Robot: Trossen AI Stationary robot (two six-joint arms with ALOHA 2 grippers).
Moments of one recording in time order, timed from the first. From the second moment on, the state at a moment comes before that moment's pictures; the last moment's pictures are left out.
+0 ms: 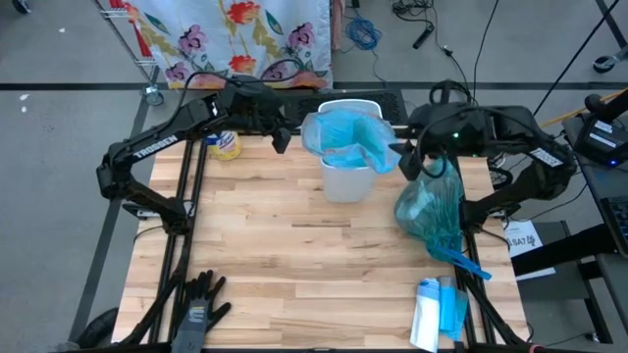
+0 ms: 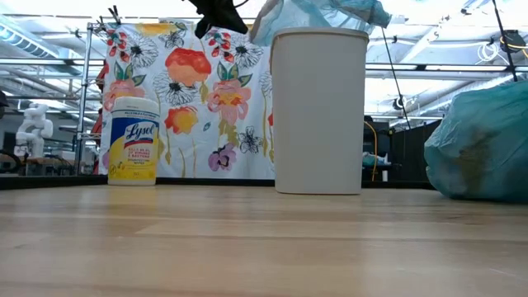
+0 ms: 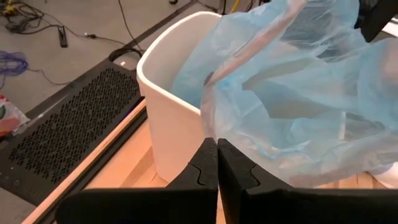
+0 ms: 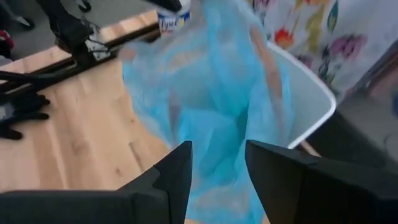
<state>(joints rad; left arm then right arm) 0.47 1.41 1.56 -0.66 0.12 -0.14 -0.06 1.32 1.93 -1.35 0.37 0.38</state>
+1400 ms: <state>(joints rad) 0.29 1.16 1.17 -0.56 -0.05 -0.45 -0.53 1.52 1.93 -0.93 -0.21 -0.33</state>
